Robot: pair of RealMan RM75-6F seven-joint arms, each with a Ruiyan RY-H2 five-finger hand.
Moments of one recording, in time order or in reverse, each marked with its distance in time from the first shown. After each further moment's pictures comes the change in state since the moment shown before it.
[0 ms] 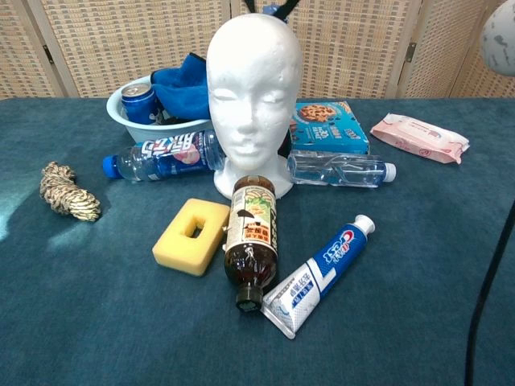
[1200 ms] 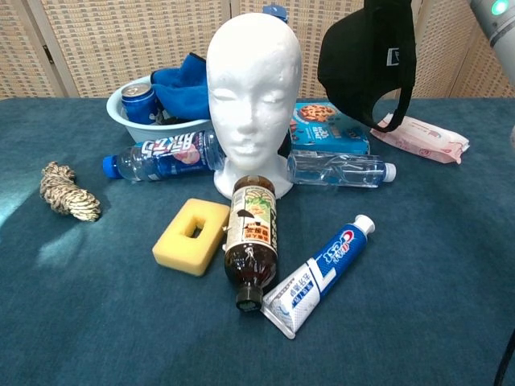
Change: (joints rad) left arm -0.008 -0.018 0.009 0.021 -0.014 -0.021 -0.009; right arm -0.101 -0.178 -0.160 0.294 0.098 -0.170 0.138
